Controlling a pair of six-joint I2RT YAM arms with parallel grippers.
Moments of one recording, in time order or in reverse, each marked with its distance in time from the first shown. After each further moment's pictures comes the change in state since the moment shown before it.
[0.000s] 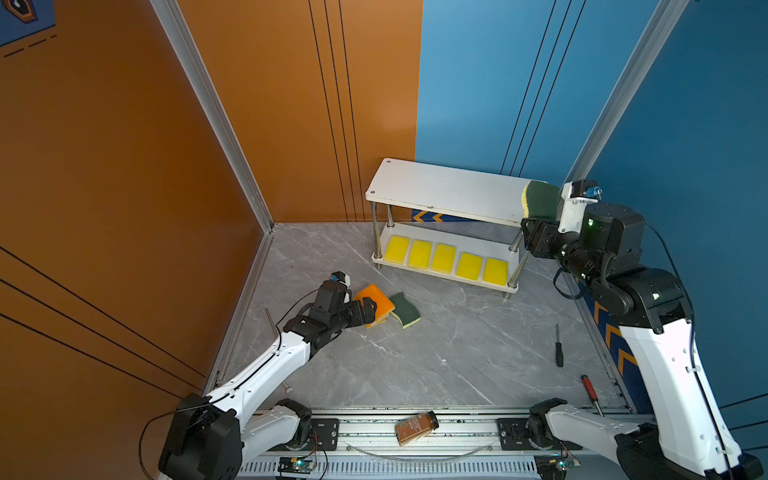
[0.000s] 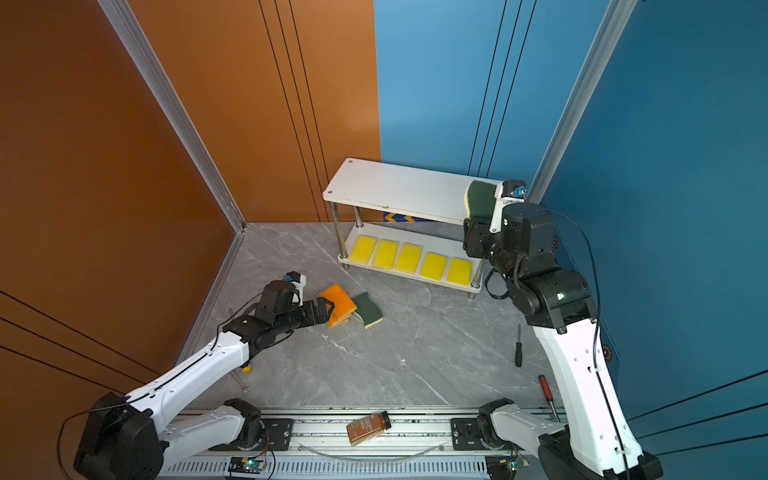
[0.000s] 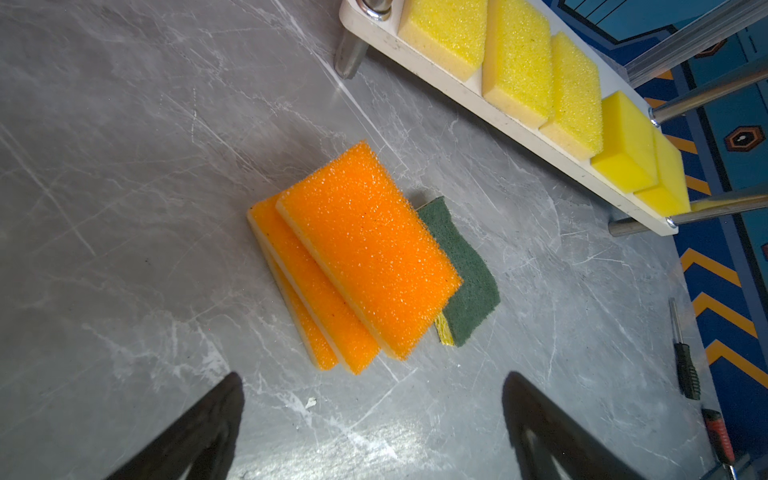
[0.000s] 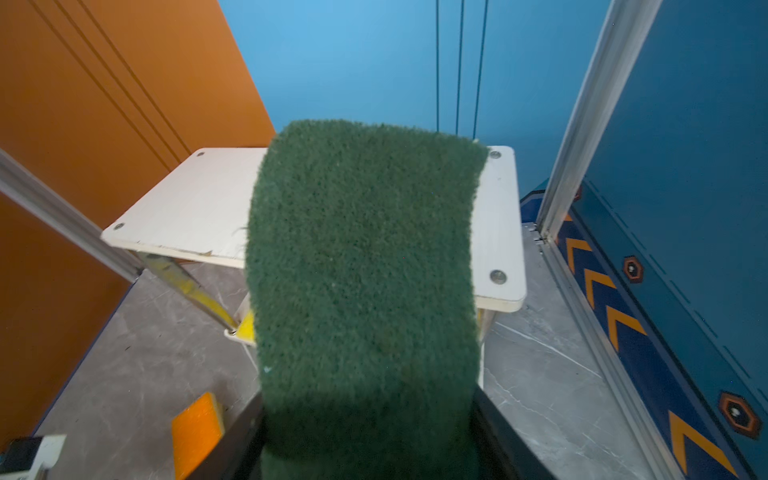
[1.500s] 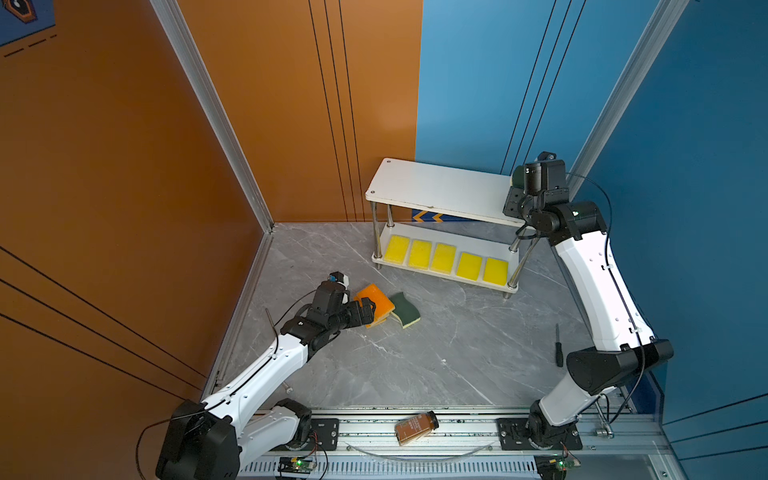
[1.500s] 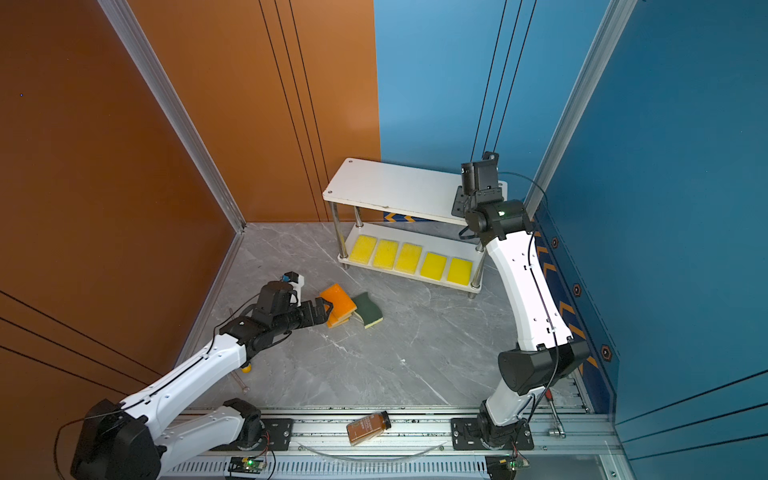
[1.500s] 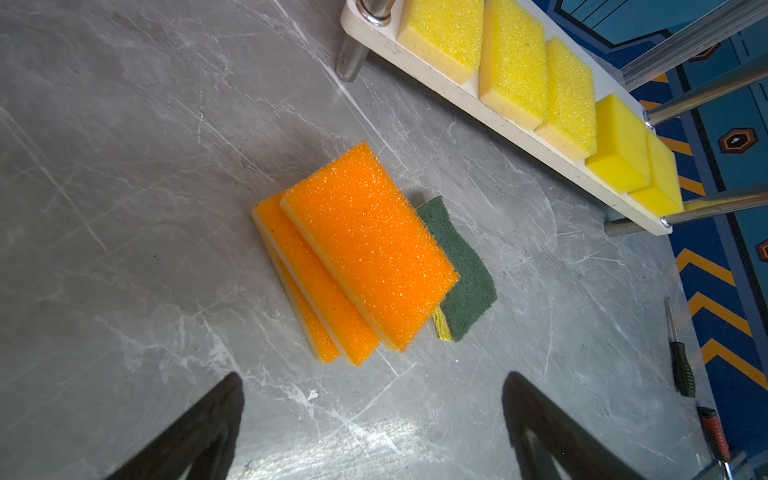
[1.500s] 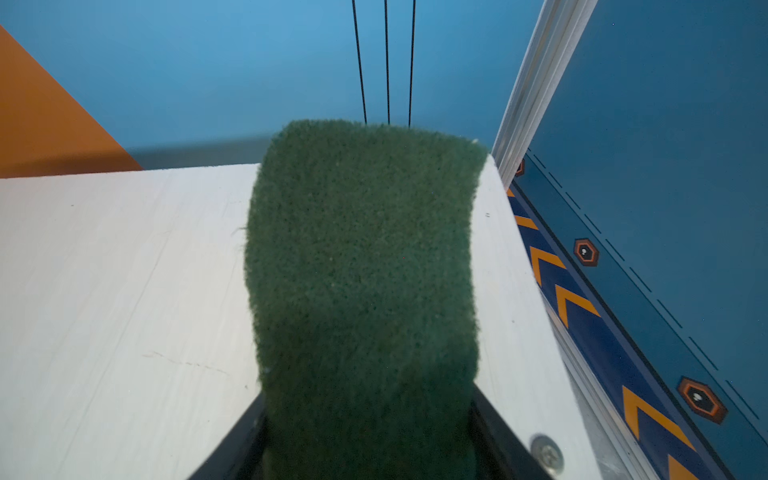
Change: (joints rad) left arm 0.005 -0.031 0.000 -0.025 -0.001 0.000; right arm -0.027 0.477 0.333 -0.070 0.190 0.064
